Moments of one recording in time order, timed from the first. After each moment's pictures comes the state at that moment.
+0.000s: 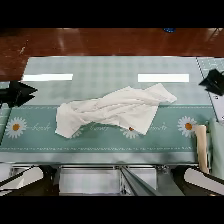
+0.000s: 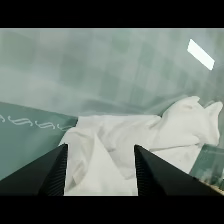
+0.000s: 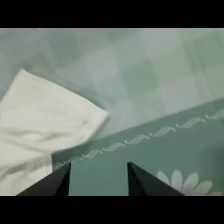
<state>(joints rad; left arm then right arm) 0.64 -1.26 0.96 0.67 -1.31 -1.14 -0.48 -1.27 1.21 -1.20 1.24 1.54</state>
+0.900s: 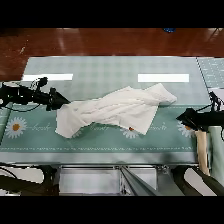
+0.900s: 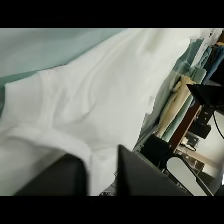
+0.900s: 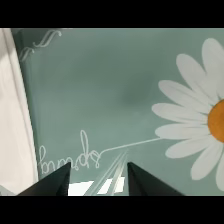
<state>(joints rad) 0.32 -1.68 1.07 0.61 -1.50 -1.13 -0.50 -1.03 0.63 -1.05 1.17 1.38</state>
